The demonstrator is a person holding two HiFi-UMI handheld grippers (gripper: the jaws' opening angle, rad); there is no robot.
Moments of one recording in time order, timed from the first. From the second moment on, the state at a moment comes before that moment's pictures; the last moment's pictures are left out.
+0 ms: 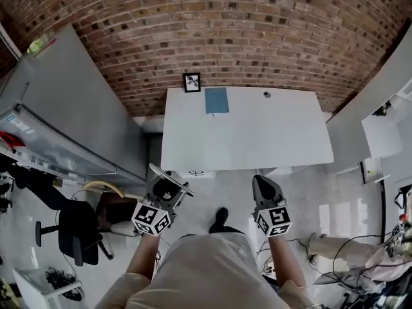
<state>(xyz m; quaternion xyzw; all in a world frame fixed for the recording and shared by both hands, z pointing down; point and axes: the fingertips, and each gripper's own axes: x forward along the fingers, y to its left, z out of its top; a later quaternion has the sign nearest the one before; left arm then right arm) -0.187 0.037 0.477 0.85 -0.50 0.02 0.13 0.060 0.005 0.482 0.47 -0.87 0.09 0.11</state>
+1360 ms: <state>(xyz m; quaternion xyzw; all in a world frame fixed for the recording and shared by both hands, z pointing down) -0.114 -0.156 0.556 0.88 -0.42 0.14 0.16 0.131 -0.125 0.543 0.54 -0.82 0.17 0.11</state>
